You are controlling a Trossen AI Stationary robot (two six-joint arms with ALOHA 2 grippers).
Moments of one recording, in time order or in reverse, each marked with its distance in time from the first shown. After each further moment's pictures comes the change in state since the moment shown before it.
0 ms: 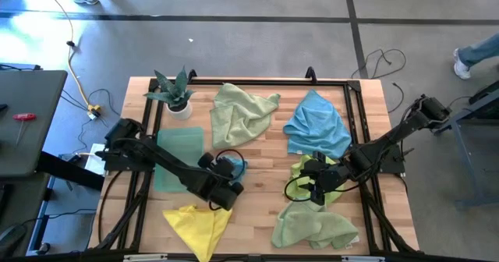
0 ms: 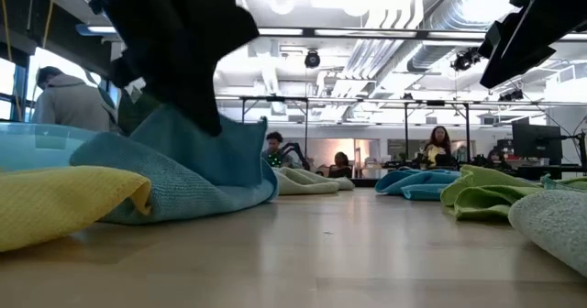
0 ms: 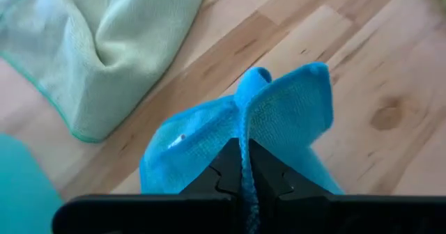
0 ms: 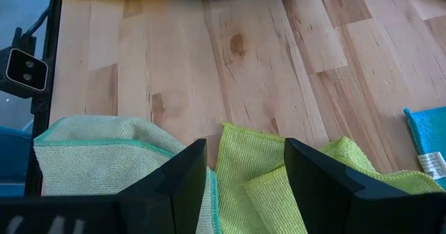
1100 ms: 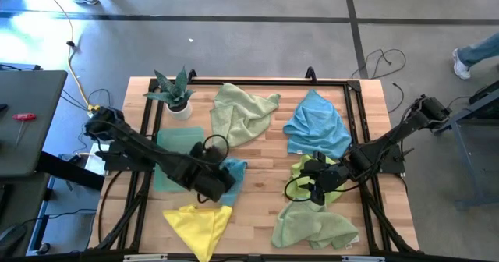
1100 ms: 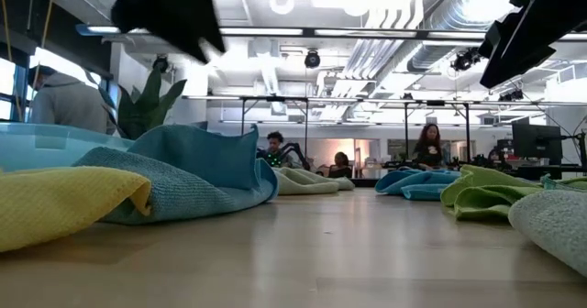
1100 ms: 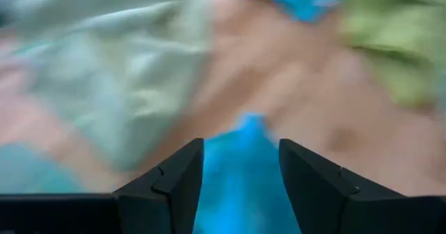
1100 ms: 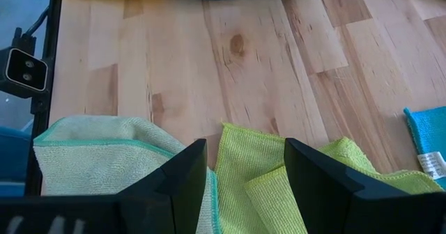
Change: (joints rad) left arm -0.008 -0.249 0.000 -0.019 0.002 0.158; right arm 0.000 0.000 0.000 0.000 0.000 0.000
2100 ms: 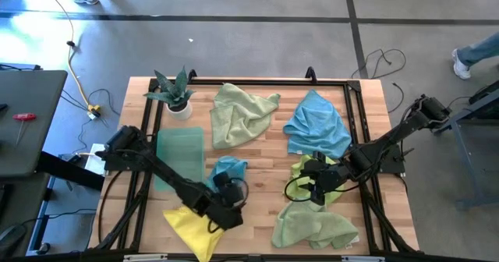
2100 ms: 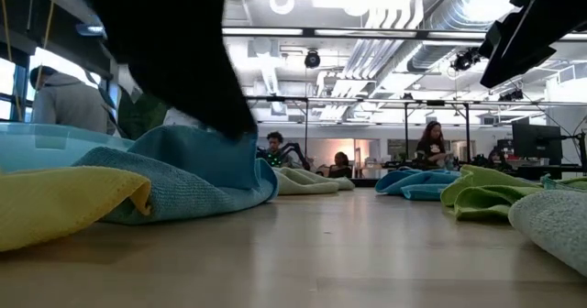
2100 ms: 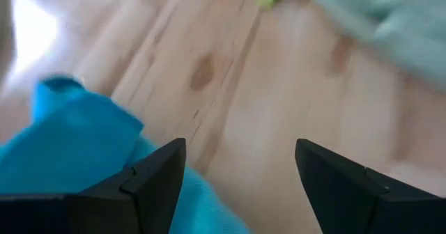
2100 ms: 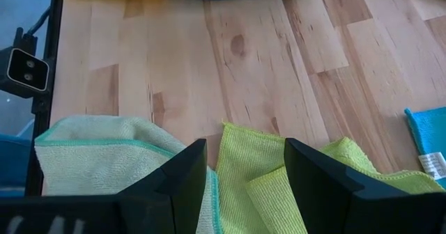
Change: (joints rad) left arm -0.100 0.317 -0.001 0.416 0.144 0.282; right arm 0.000 0.000 0.000 0.000 0.000 0.000
